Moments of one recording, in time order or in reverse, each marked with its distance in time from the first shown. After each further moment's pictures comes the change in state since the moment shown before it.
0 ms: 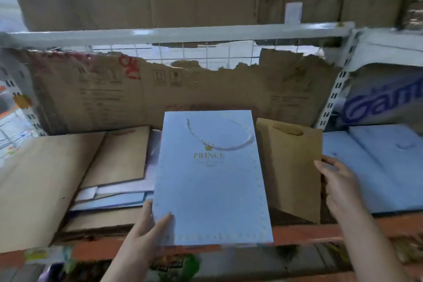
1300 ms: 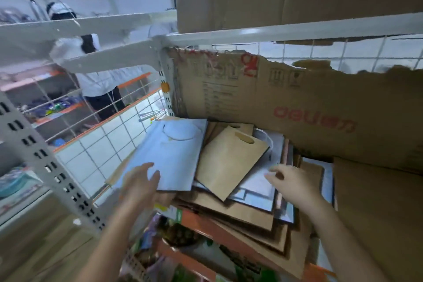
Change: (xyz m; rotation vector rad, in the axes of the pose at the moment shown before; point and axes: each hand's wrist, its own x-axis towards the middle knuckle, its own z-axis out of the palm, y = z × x) left_hand -0.011 0.092 -0.184 1.298 0.963 -0.064; right_hand -0.093 0.030 0.239 -0.957 -0.953 -0.440
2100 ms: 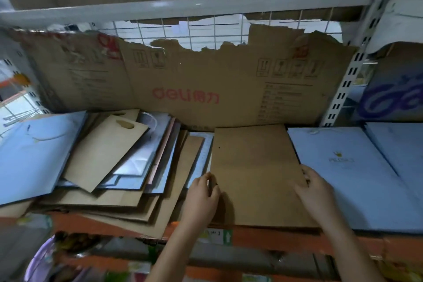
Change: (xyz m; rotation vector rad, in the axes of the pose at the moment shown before) left_hand -0.211 0.251 0.190 -0.296 -0.548 0.319; right_hand -0.148 0.228 -0.130 0.279 0.433 0.418
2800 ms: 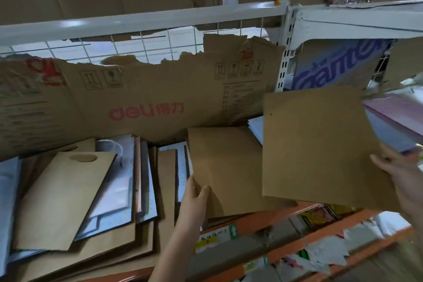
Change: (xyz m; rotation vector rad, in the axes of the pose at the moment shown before) left_hand 0.004 -0.003 -0.022 -0.605 -0.297 -0.098; right_hand -0.065 0.079 -0.108 0.909 0.433 0.076
